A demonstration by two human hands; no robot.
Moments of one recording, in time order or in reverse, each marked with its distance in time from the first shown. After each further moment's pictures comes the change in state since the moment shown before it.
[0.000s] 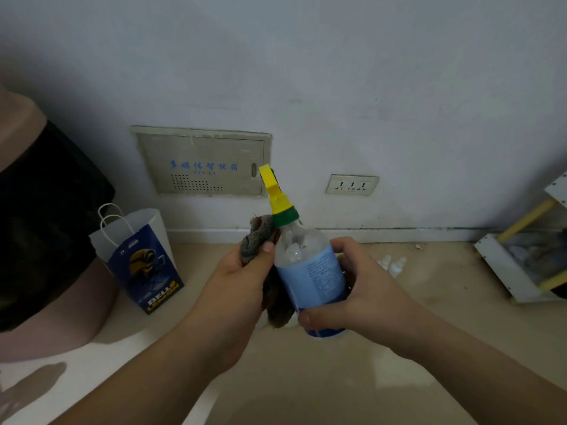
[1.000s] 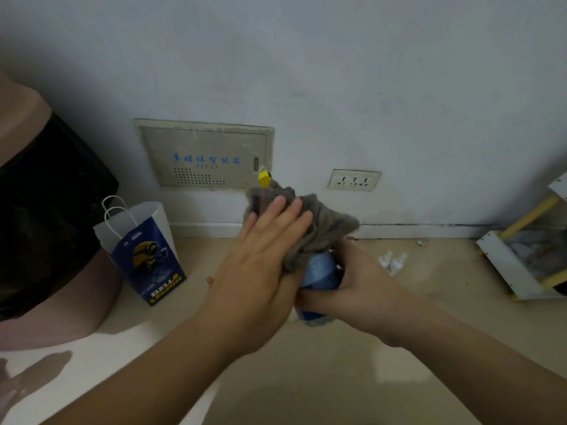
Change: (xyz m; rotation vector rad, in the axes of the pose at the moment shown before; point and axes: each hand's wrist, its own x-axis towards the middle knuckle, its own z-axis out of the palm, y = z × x) left_hand 0.011 -0.014 -0.012 1.094 -0.115 0.912; right_hand 0.003 -0.006 0.010 0.099 -0.031 -0.086
